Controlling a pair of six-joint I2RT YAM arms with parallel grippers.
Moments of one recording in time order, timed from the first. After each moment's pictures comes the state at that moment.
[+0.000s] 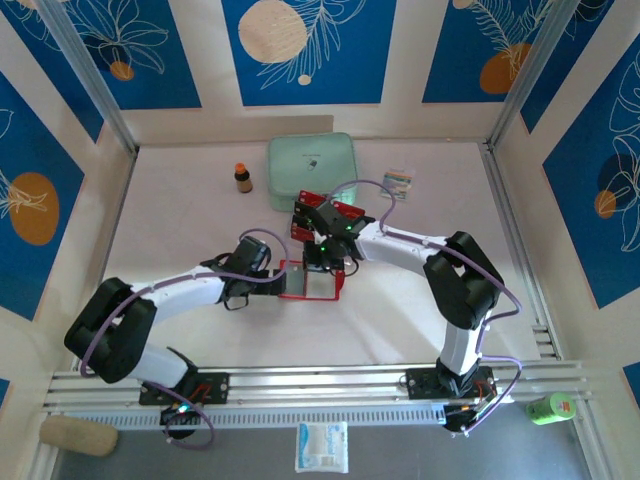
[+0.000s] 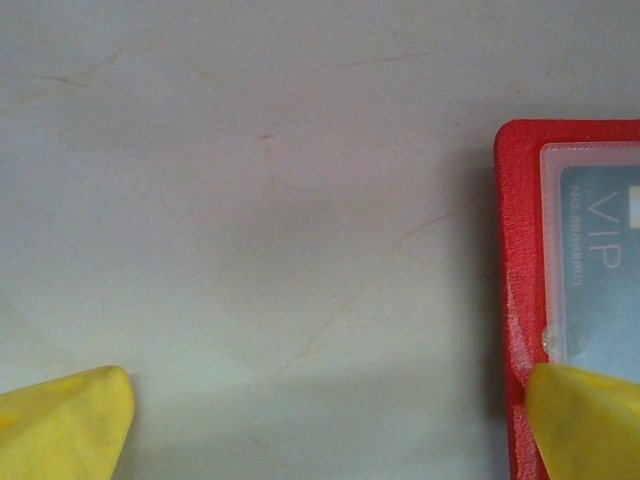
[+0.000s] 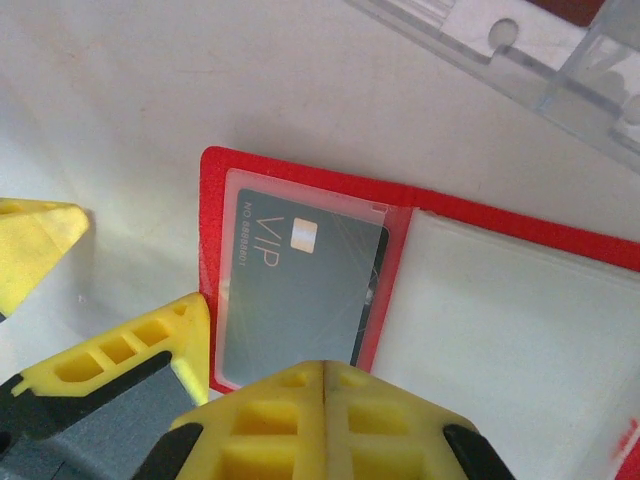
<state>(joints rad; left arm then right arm) -0.60 1.43 0.64 -0.29 -0.11 -0.49 0.76 1.81 1.22 -0.52 -0.26 0.73</state>
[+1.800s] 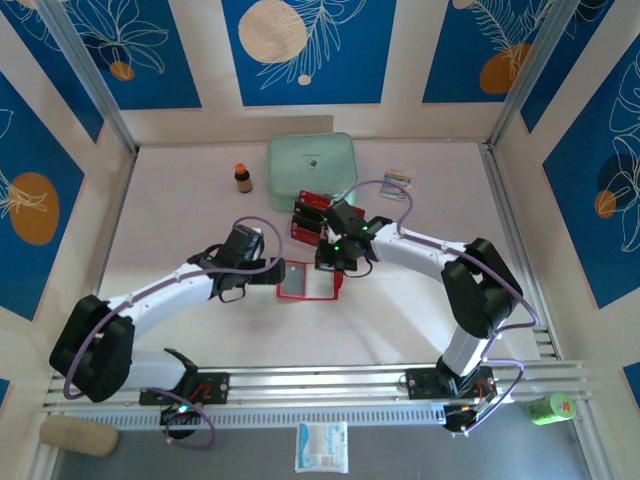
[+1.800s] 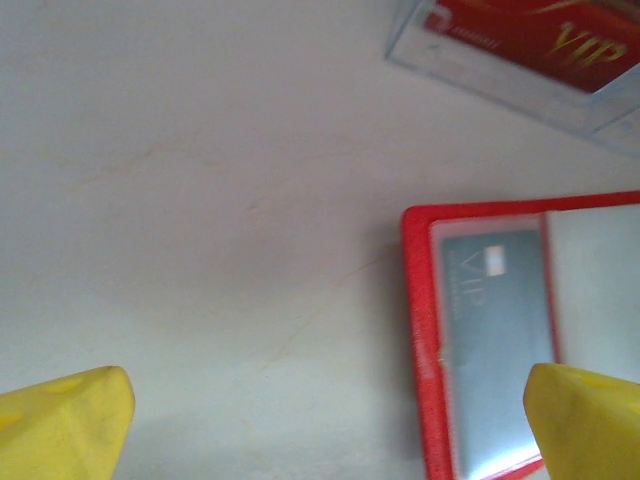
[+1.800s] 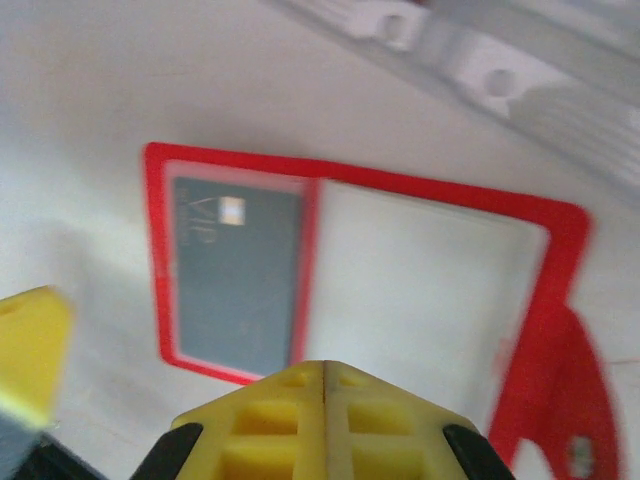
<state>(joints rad) -0.58 1.32 0.73 -0.40 -0.06 -0.49 0.69 1.71 1.12 -0.52 -0.27 0.72</state>
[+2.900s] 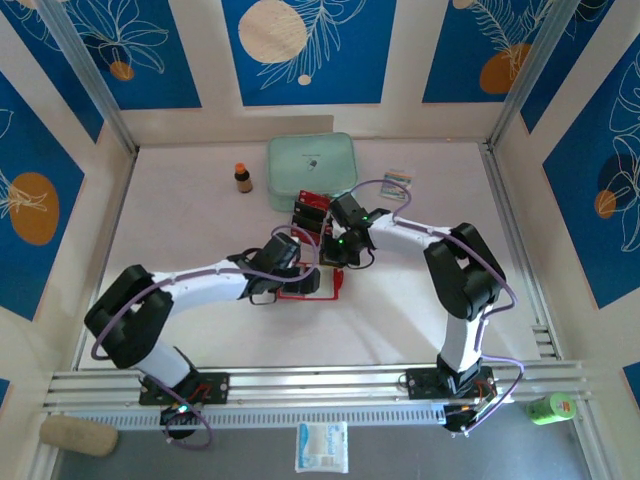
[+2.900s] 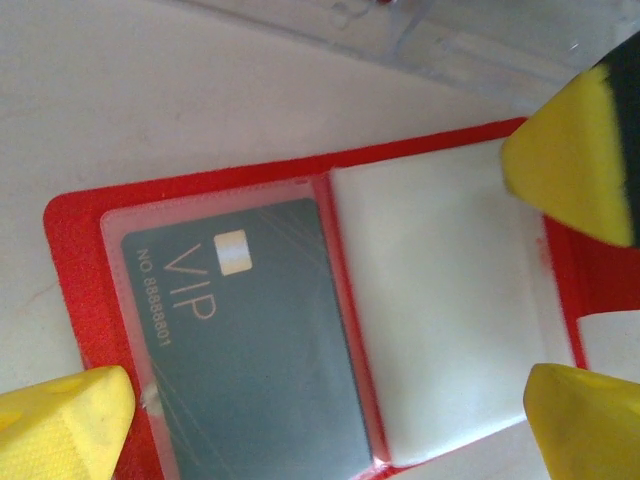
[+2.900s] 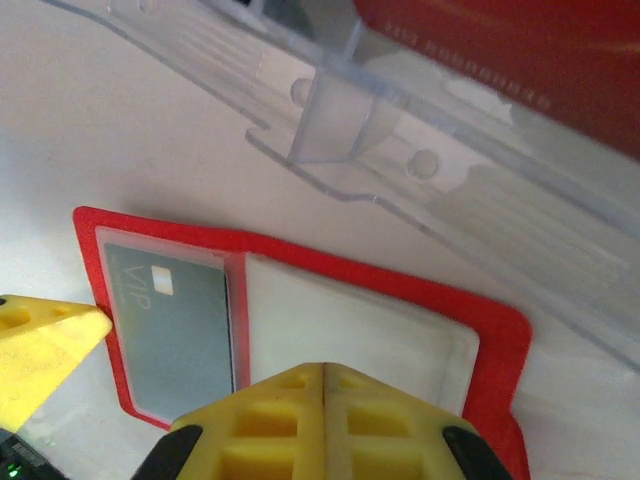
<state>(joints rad) -0.78 1.55 0.79 -0.25 -0.02 -0.60 0.61 1.85 1.19 -0.52 -0.36 0.66</state>
